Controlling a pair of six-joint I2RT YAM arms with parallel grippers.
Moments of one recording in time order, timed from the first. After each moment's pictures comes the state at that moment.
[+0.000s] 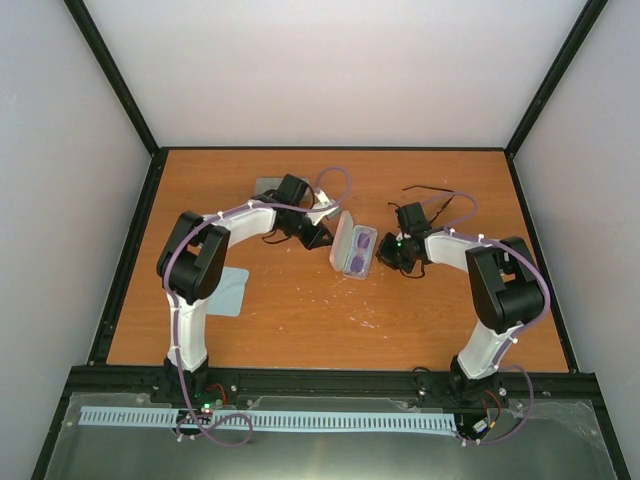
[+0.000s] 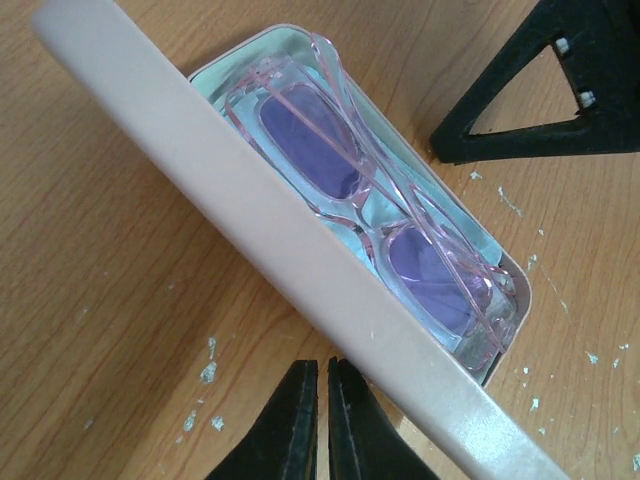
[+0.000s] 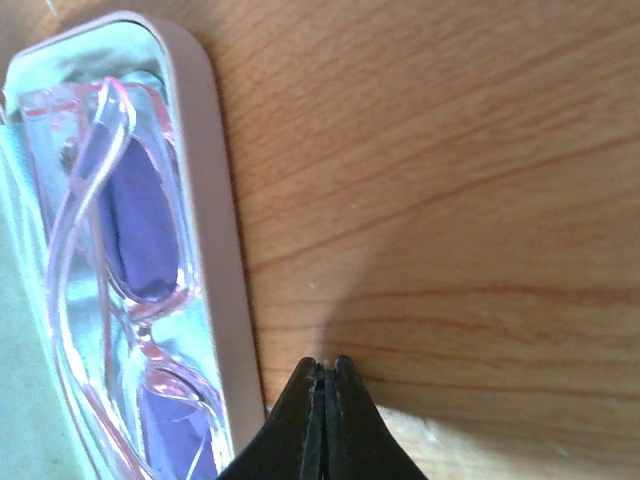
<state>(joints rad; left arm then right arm) -0.50 2.04 1.40 -0.42 0.64 0.28 0.32 1.74 0.90 -0.28 -0.28 0.78</state>
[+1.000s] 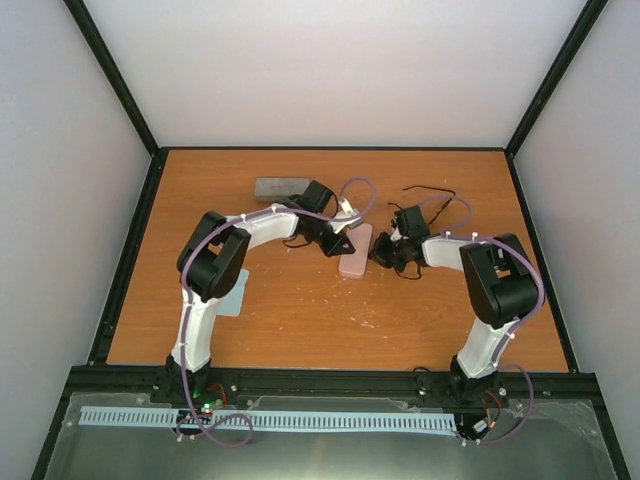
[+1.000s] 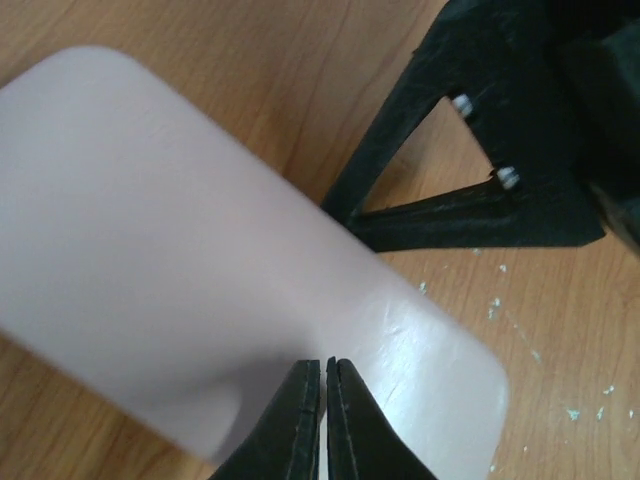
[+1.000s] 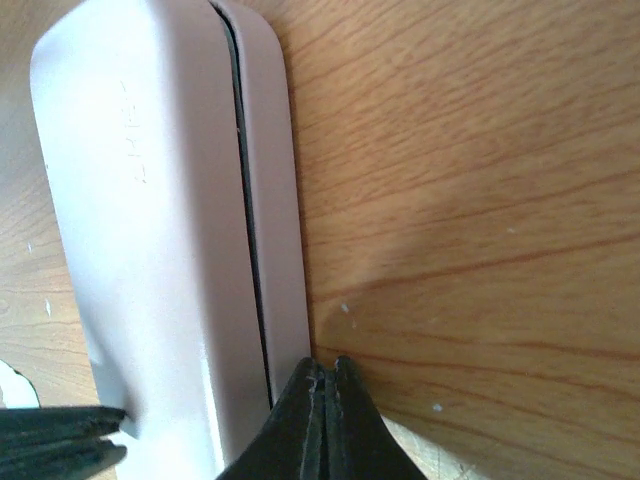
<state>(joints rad) -0.60 2.13 1.49 -0.42 0.63 0.27 0.33 1.78 0.86 -0.07 -0.41 0.79</state>
